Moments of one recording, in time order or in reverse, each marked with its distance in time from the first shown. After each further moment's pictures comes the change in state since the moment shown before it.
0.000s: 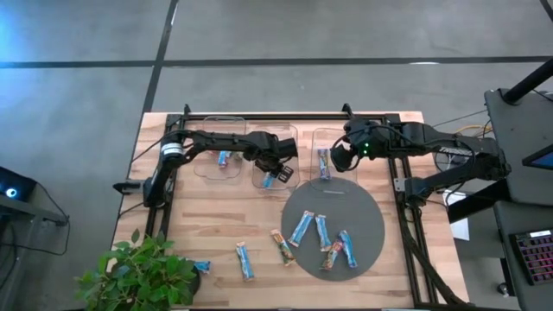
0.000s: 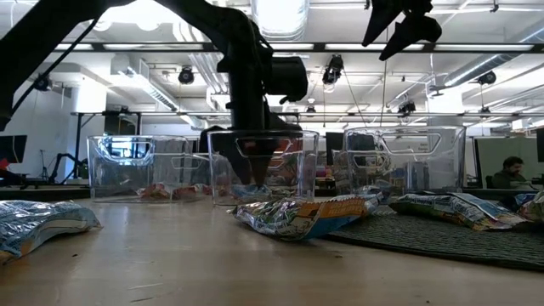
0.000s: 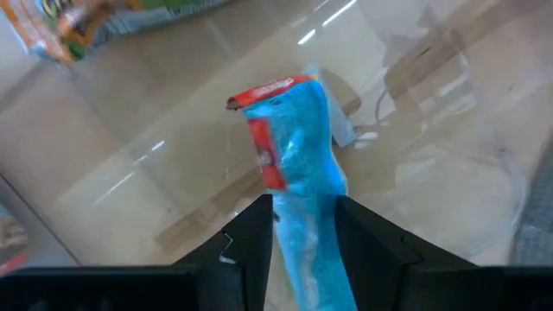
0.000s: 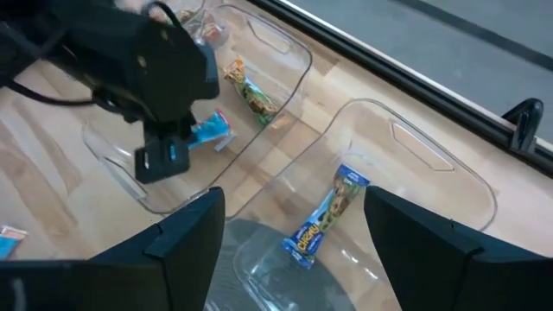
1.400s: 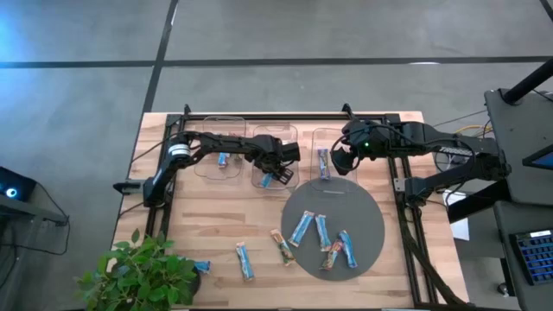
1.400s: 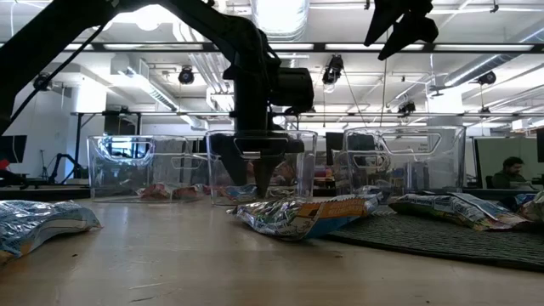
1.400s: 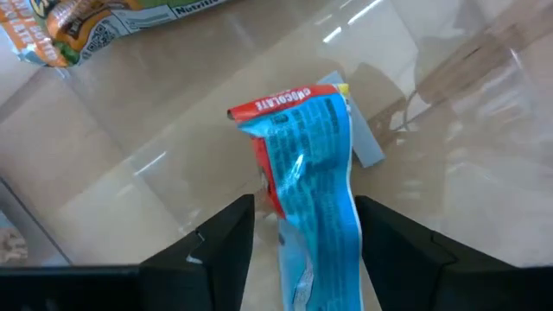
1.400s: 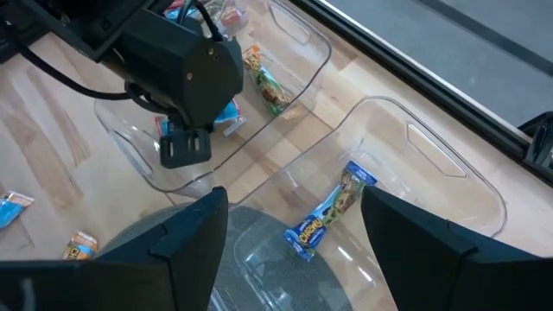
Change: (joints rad) left arm -0.010 0.071 0.038 -0.032 -0.059 -0.014; right arm -0.005 -0.001 0.000 0.000 -0.055 -0.084
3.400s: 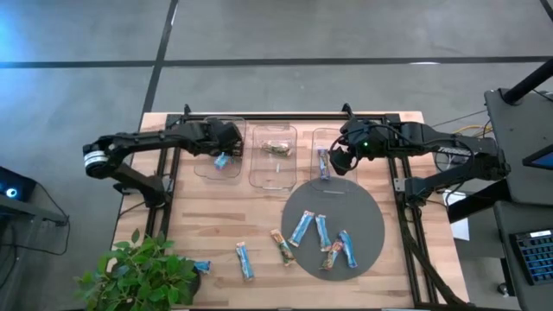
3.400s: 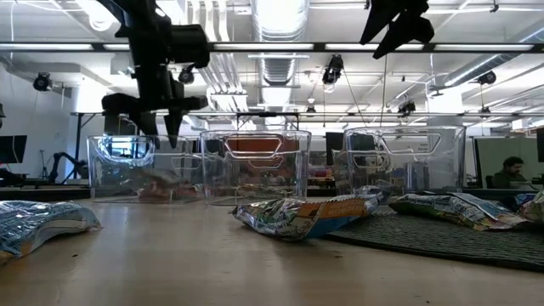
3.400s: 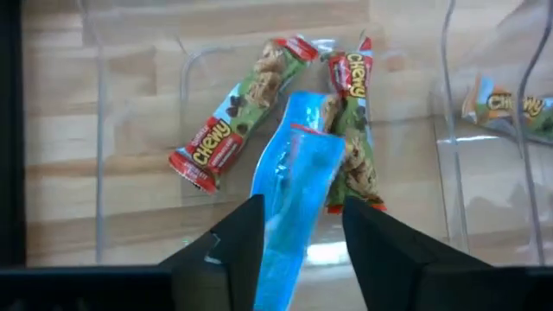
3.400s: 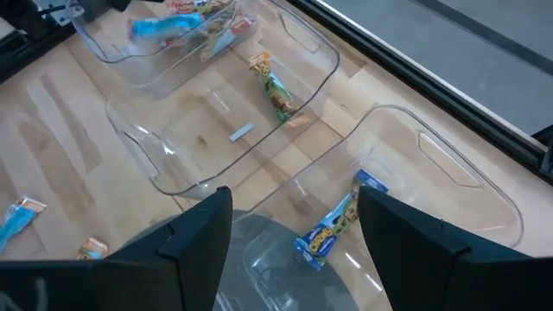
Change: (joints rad) left arm 0.183 -0.766 -0.657 0.090 -0.240 -0.280; right arm 0.000 0.011 0.000 0.037 -0.010 -0.004
